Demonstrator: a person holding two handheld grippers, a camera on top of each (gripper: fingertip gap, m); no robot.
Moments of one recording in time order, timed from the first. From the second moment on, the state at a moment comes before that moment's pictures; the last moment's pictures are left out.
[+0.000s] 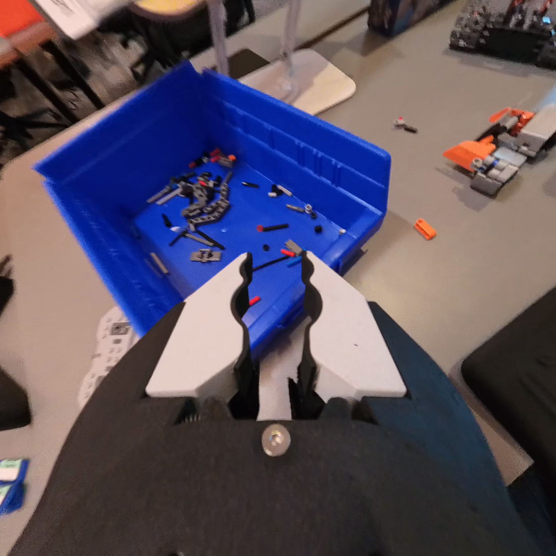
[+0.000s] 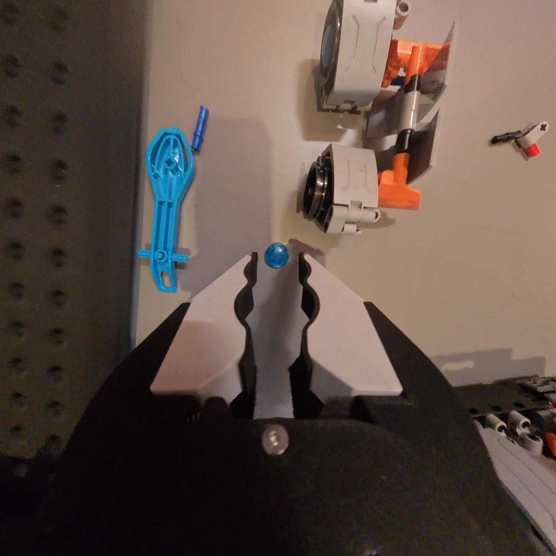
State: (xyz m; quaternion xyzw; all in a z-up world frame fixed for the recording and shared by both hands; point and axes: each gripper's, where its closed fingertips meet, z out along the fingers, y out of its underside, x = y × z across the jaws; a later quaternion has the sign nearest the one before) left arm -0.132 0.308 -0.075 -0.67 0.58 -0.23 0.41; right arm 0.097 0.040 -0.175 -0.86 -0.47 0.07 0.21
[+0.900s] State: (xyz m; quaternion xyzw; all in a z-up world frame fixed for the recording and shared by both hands) left arm -0.139 0.230 -0.143 -0.64 0.66 -0.24 0.30; right arm 0.108 0.055 -0.177 -0.84 -0.46 0.13 0.27
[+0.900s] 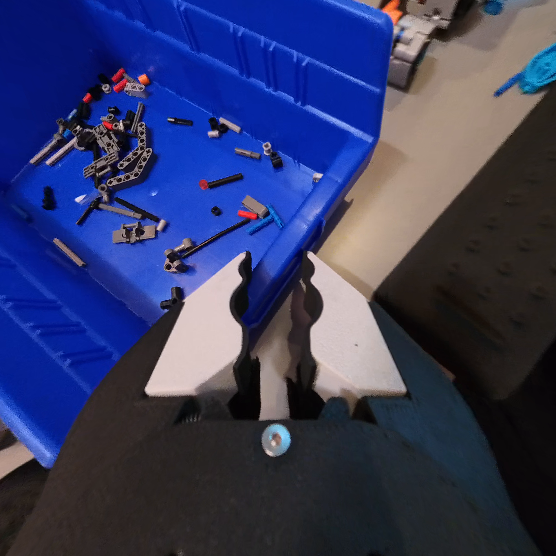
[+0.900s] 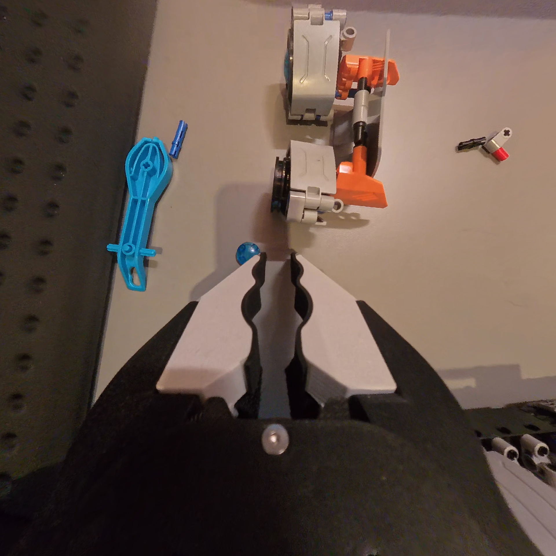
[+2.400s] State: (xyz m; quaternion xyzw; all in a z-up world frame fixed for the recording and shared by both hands) left arm -0.084 0.143 -0.132 -0.46 0.71 -0.34 0.41; right arm 0.119 0.068 -0.135 -0.82 -0.44 0.09 0.36
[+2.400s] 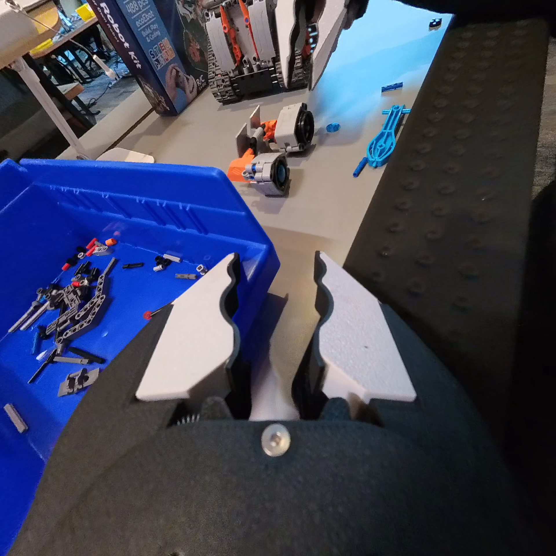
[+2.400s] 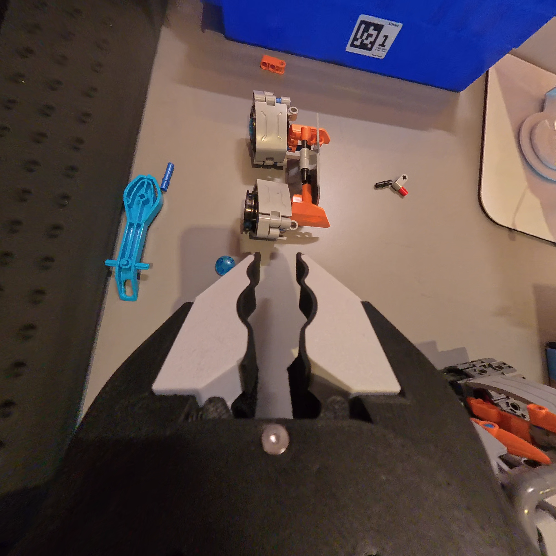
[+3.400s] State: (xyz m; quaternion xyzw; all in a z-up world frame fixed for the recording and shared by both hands) left arm -0.053 0.119 -0.117 -0.39 0.70 -0.21 0.57; right arm 0.199 0.013 -0.027 -0.72 -0.12 -0.02 0.68
